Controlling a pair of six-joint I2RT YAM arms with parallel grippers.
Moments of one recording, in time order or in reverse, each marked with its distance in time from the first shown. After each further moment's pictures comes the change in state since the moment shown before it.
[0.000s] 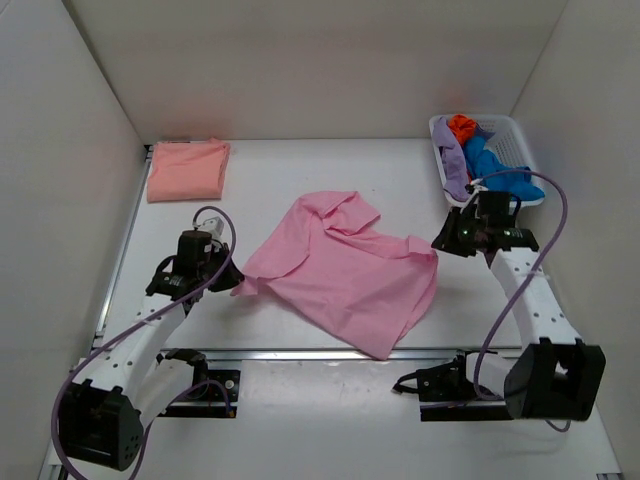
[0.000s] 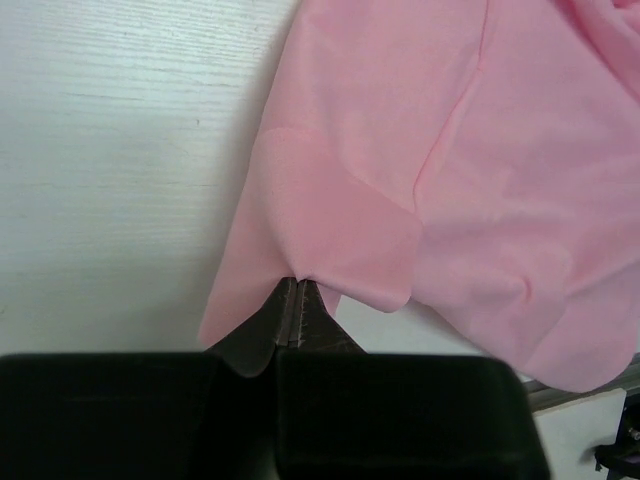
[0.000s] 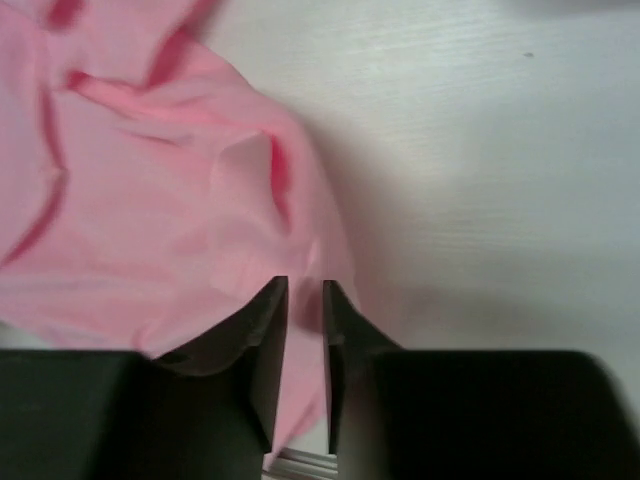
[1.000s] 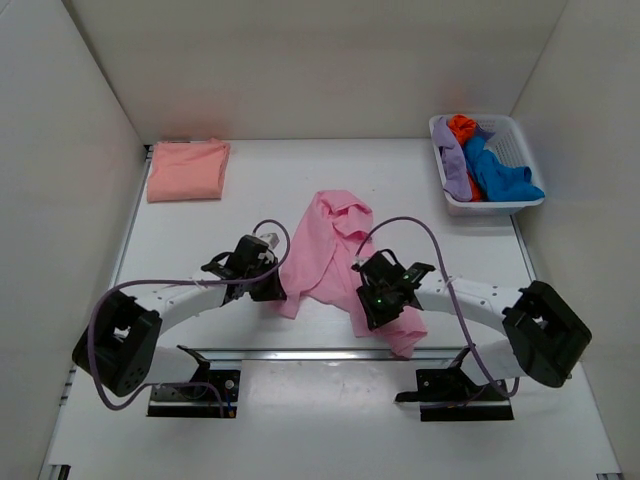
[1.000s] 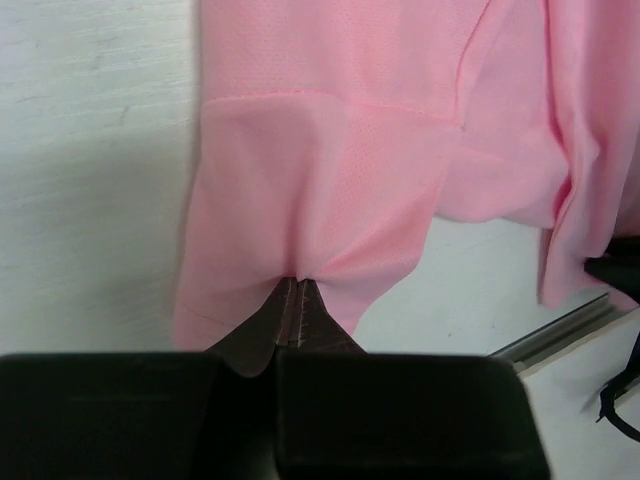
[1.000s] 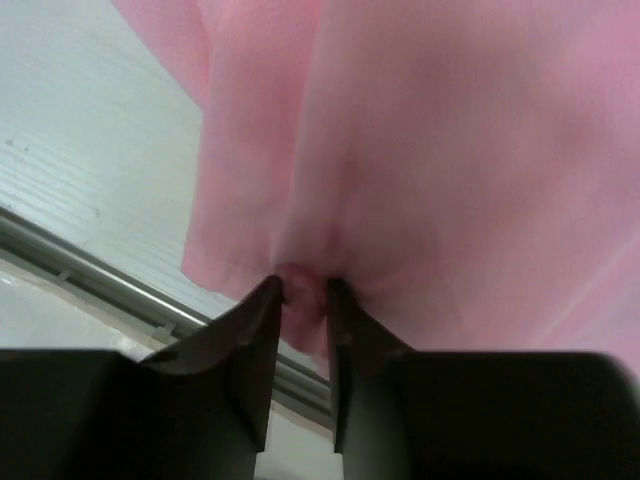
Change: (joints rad) left arm -0.338 0.409 -0.001 0.270 0.039 -0.127; right arm 0.835 0.263 -0.232 0.074 0.181 0.063
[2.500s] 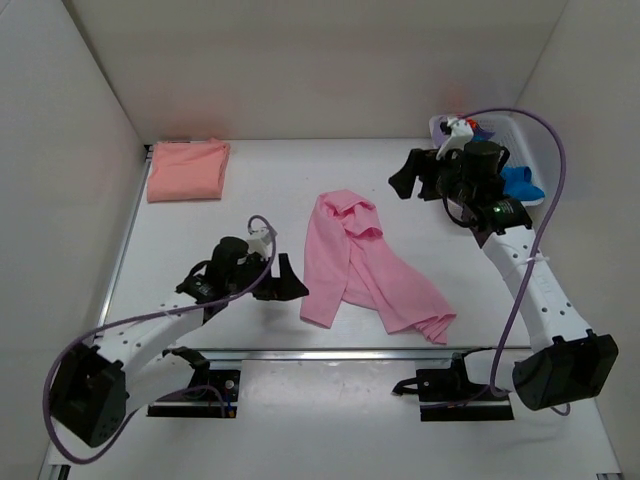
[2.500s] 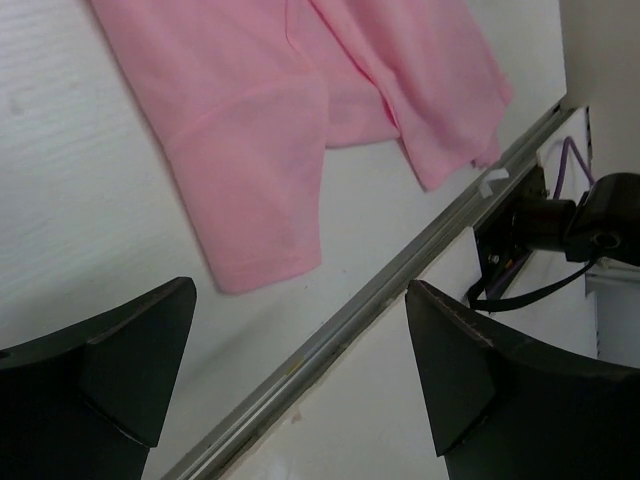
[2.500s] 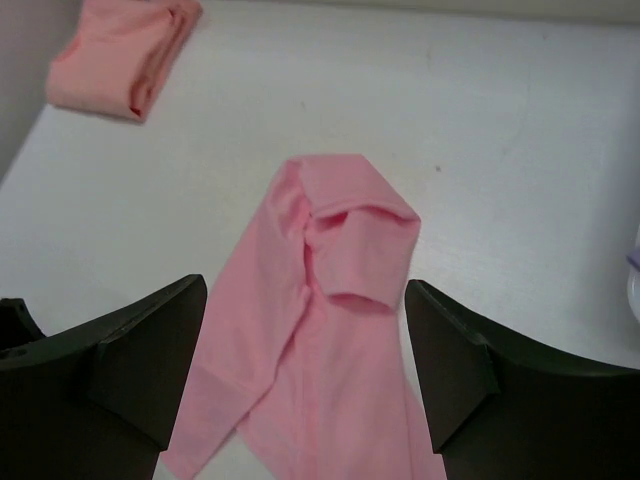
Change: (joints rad) left arm 0.071 -0.354 -0.083 0.084 0.274 -0.008; right arm -0.592 -0.112 0.605 0.203 -0.185 -0.105
